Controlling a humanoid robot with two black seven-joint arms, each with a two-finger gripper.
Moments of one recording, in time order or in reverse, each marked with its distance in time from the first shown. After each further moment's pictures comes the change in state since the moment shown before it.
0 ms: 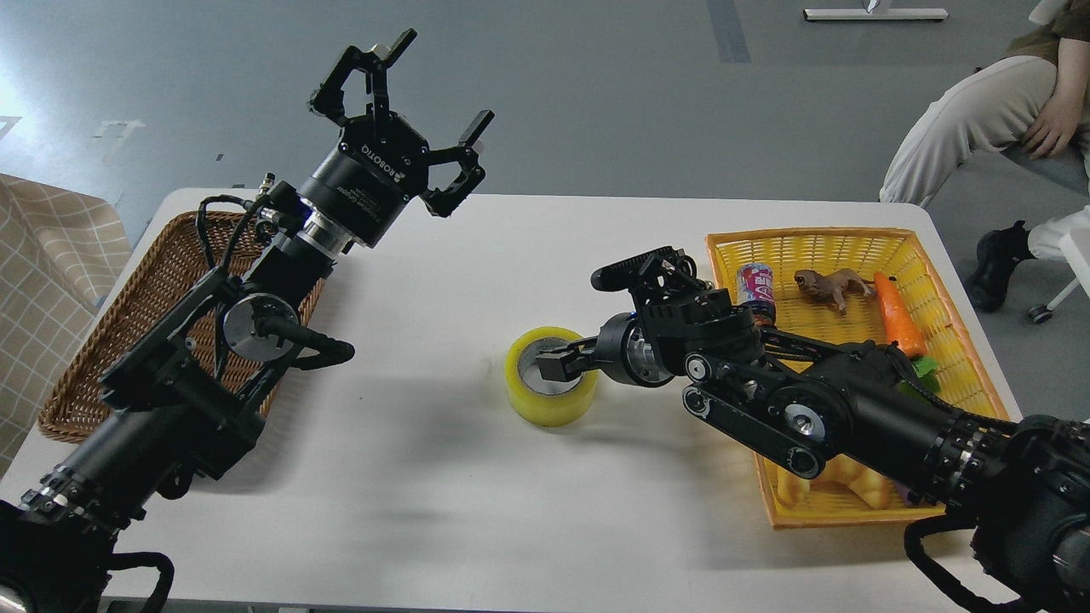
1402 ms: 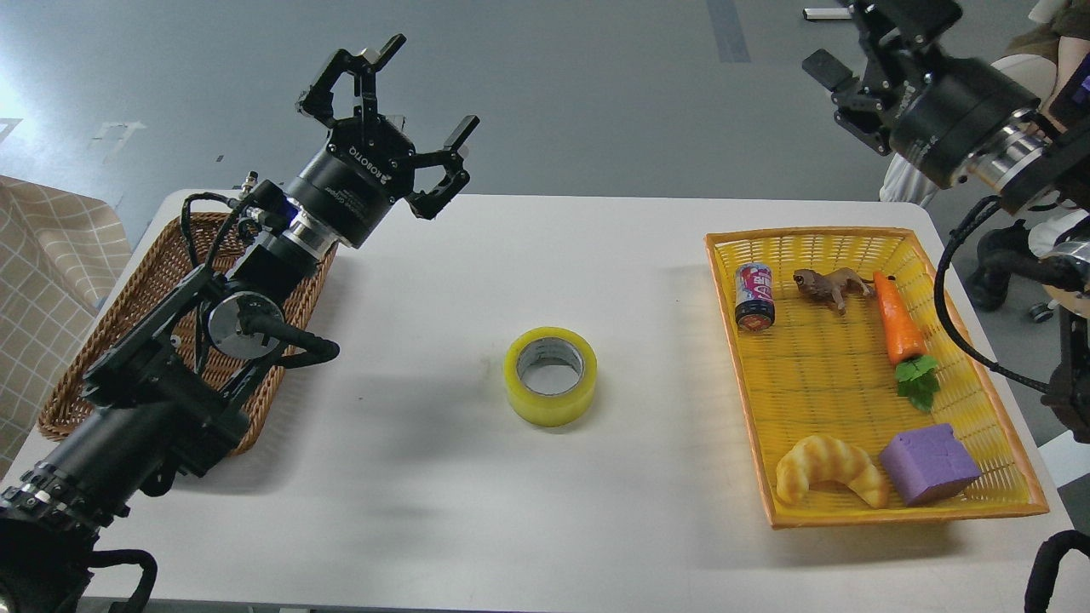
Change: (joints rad) left arm -0.002 0.043 0.010 0.020 0.009 0.000 0.000; right arm -0.342 -0.249 1.167 0.475 0.636 0.000 0.002
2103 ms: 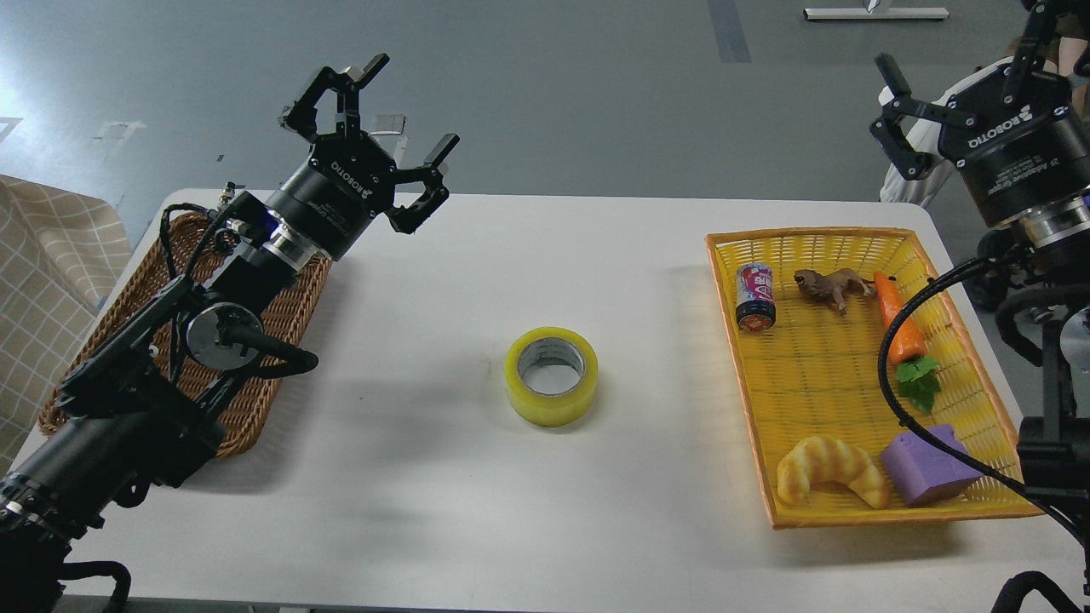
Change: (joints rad) left arm 0.030 0.049 0.005 -0.011 0.005 0.000 0.002; right arm -0.161 0.137 0.177 -0.122 0.603 0.000 -0.001
